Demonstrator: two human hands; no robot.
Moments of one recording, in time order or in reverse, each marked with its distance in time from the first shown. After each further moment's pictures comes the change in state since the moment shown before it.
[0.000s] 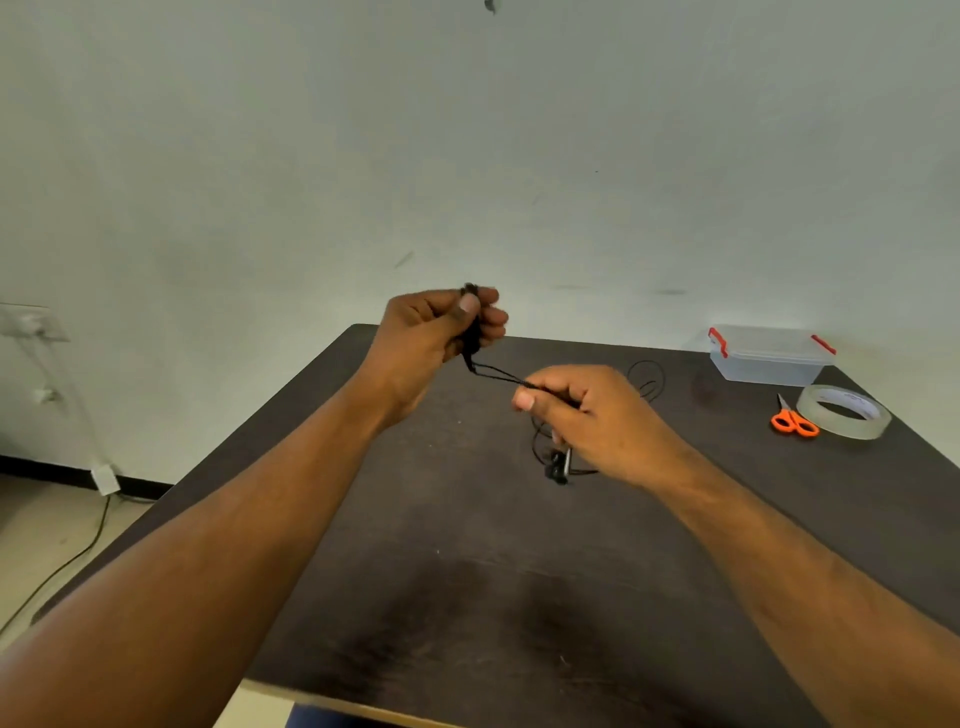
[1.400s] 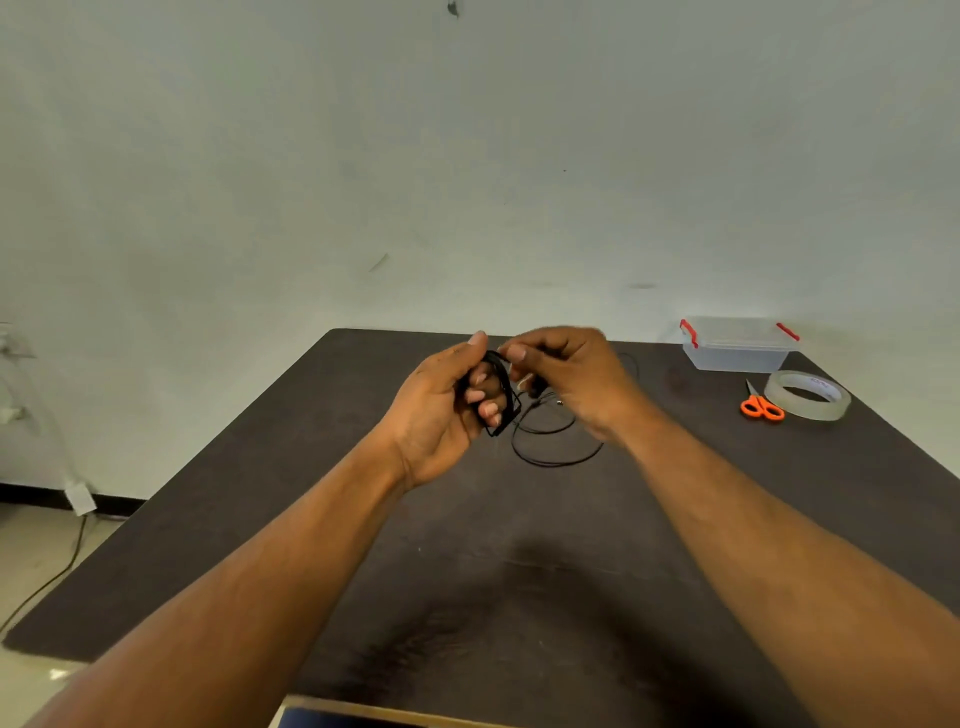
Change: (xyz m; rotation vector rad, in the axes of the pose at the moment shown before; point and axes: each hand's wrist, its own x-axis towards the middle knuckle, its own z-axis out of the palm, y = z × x) left_hand -0.038 -0.013 0.044 -0.364 -0.129 -0.319; right_hand 0.029 0.024 -0.008 0.436 0.179 0.038
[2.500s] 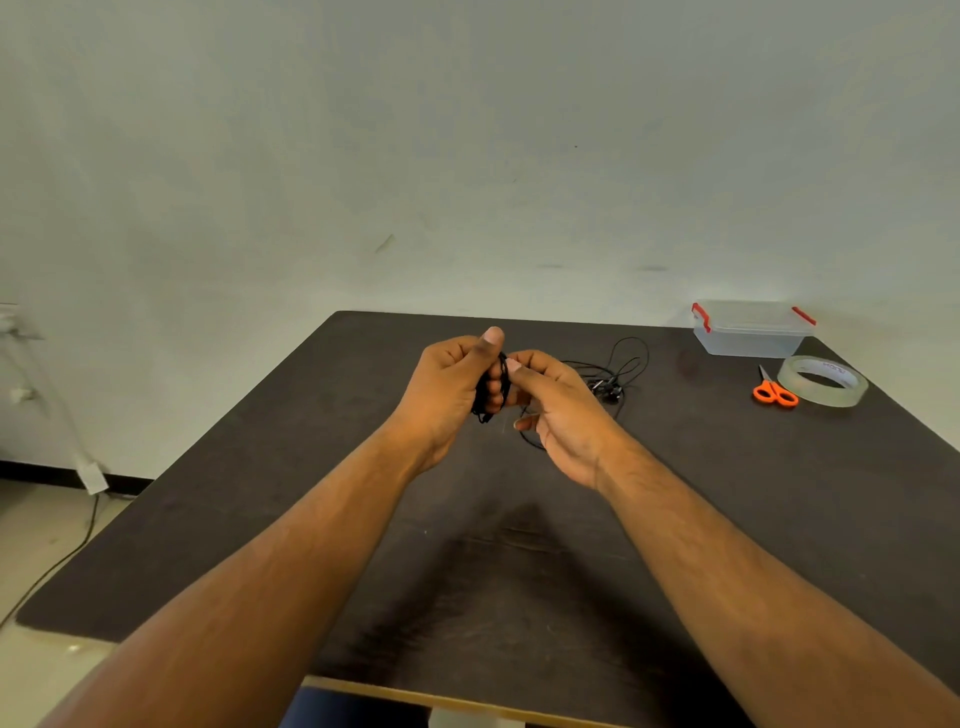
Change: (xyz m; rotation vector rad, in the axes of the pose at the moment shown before) left_hand 0.011 -0.016 -0.012 0.381 0.195 0.120; right_hand -0.021 0.030 0.035 0.310 -0.016 0.300
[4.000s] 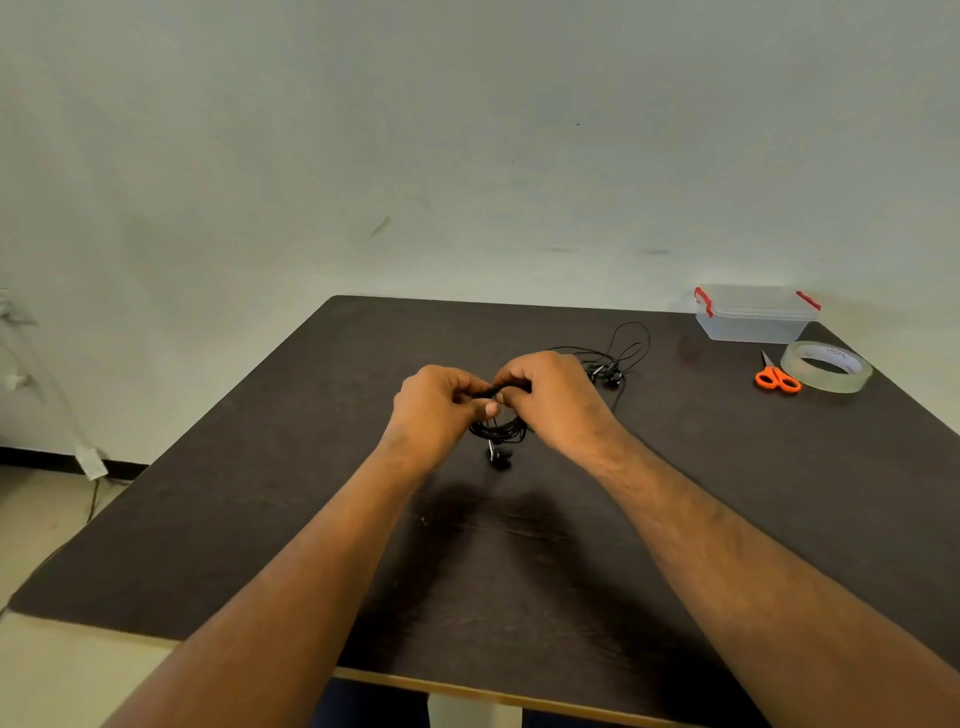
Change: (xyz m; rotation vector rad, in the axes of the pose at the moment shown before) left_hand -0.008 -0.033 -0.014 0.668 0.084 -0.020; right_hand 0.009 0.007 -0.005 -0.995 0.075 -0.255
